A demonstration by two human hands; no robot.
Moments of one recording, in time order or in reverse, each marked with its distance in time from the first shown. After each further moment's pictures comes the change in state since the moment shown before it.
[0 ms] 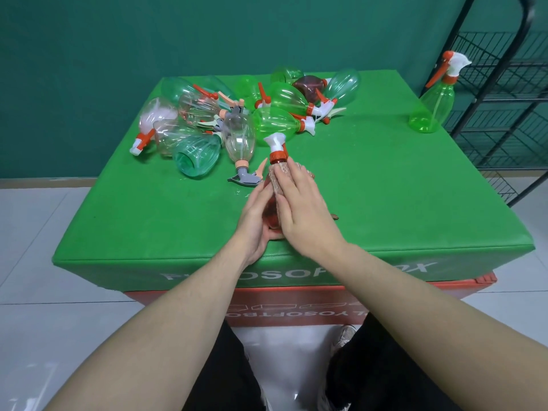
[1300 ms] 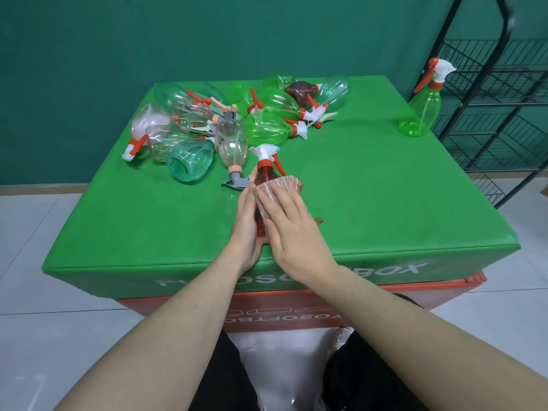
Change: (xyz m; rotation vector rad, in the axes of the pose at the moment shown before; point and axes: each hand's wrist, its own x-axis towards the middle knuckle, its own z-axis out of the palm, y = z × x) left_hand 0.001 -0.007 0.001 -0.069 0.119 0.037; right_hand -0.028 0.000 0.015 -0.071 0.003 -0.092
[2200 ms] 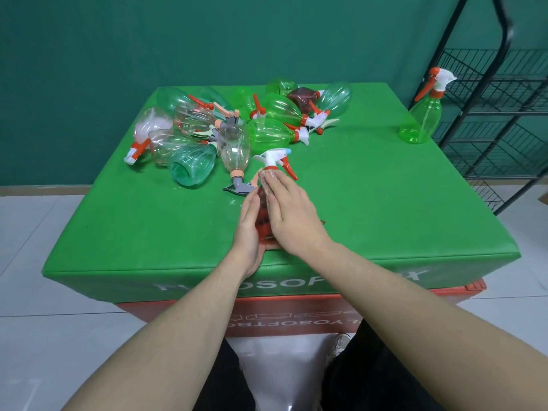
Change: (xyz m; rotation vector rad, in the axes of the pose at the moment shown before) left_hand -0.010 0.007 0.005 -0.023 -0.030 0.000; right_hand 0.045 -0.003 -0.012 0.113 -0.017 0.174
